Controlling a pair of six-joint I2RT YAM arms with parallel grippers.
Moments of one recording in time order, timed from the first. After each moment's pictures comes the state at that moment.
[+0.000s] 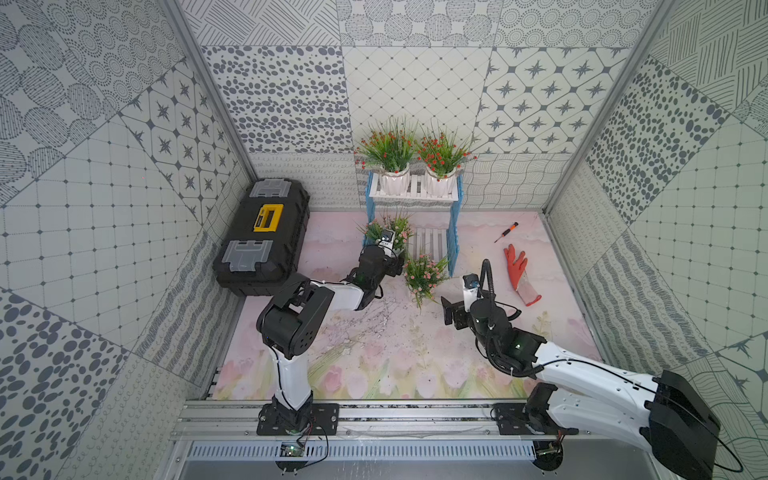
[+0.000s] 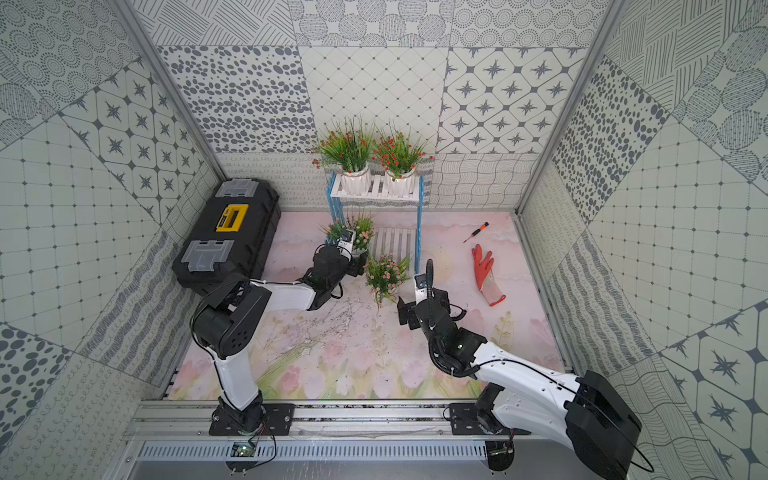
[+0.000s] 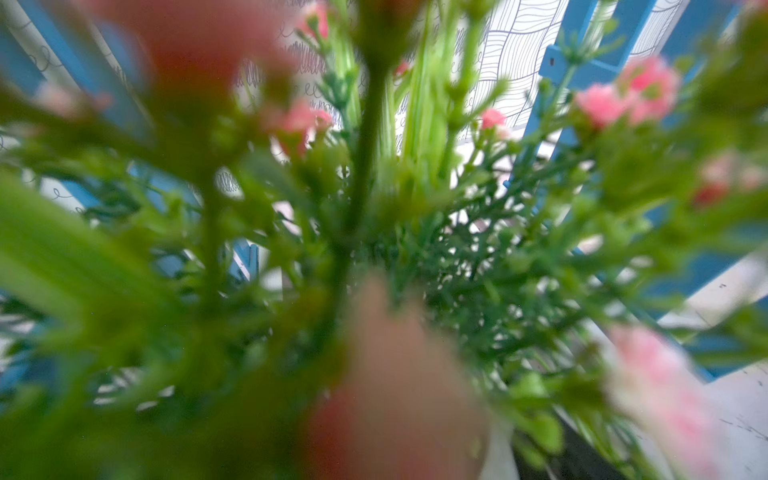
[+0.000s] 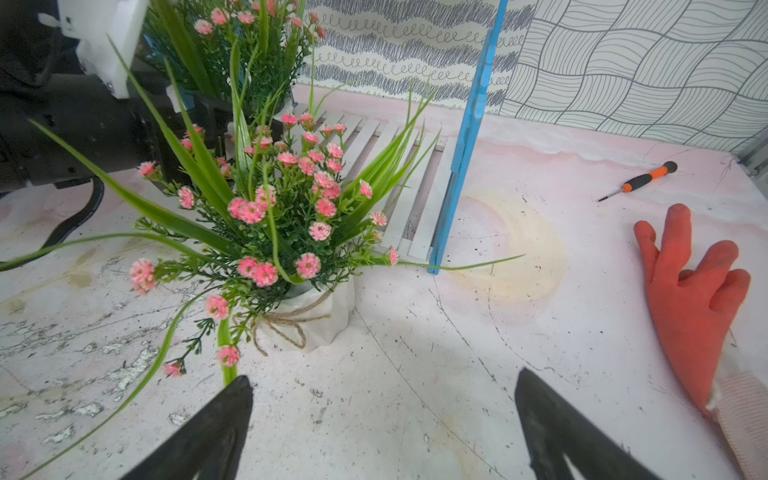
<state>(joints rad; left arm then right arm) -0.54 1.88 0.93 0.66 -0.14 -0.01 0.84 1.04 0.47 0.10 0.52 0.23</state>
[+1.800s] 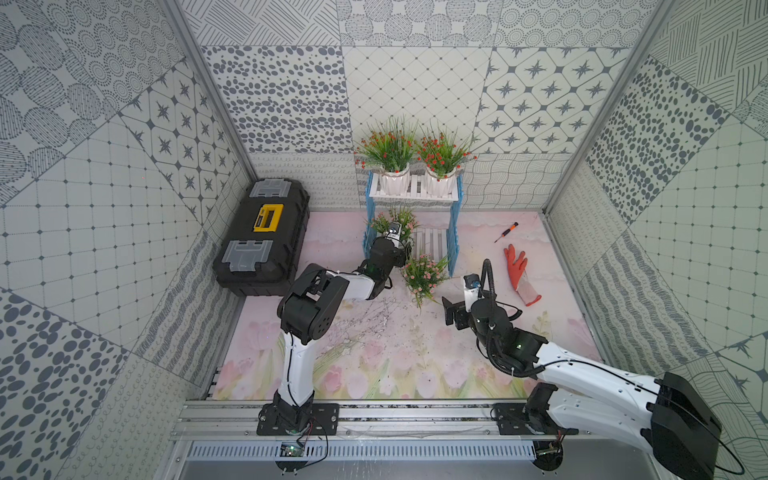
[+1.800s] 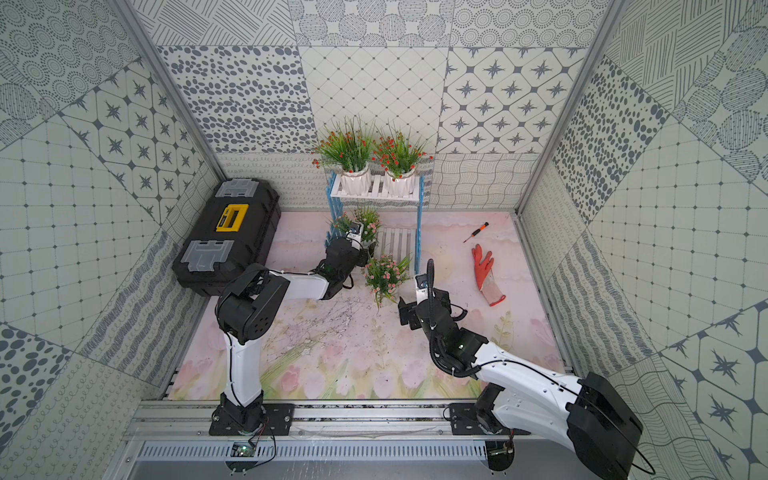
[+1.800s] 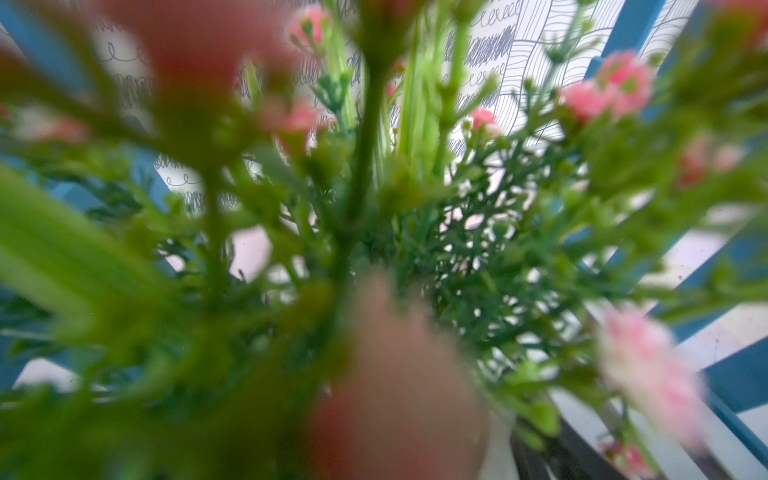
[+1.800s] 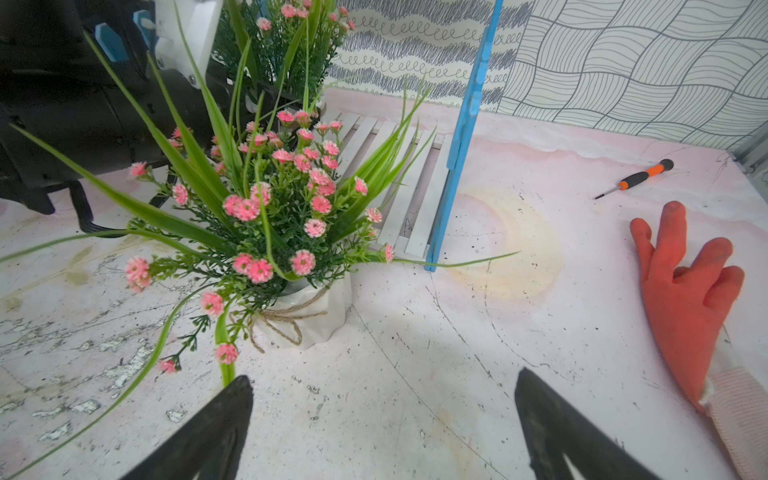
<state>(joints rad) -0.56 2.05 1.12 0.66 -0.19 -0.02 0.83 1.02 0.47 0.09 0.52 0.23</state>
